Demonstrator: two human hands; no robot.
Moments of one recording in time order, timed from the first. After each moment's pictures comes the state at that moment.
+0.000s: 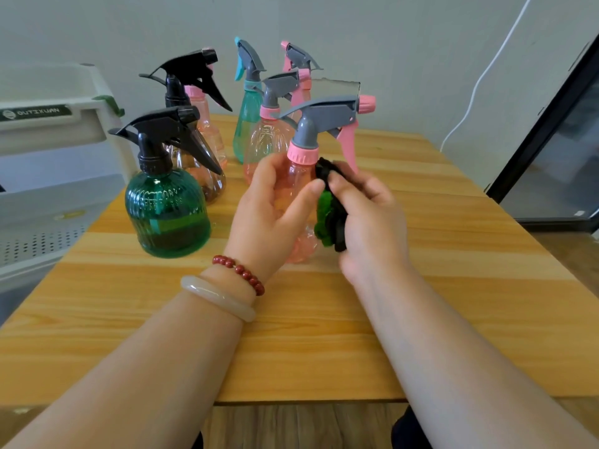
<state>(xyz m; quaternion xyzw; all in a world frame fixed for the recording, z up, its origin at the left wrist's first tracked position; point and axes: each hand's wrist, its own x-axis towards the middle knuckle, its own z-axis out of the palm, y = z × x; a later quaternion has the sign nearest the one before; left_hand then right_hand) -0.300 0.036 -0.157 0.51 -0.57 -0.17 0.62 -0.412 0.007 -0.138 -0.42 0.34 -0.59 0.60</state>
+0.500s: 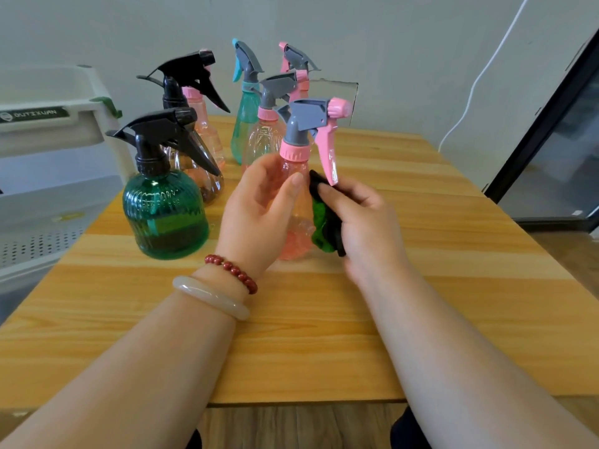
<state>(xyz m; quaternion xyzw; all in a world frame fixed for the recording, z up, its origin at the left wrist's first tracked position) -0.299 0.038 -0.153 0.51 -0.52 -0.19 0.65 -0.414 0.005 -0.141 -0.49 0.36 -0.54 0.59</state>
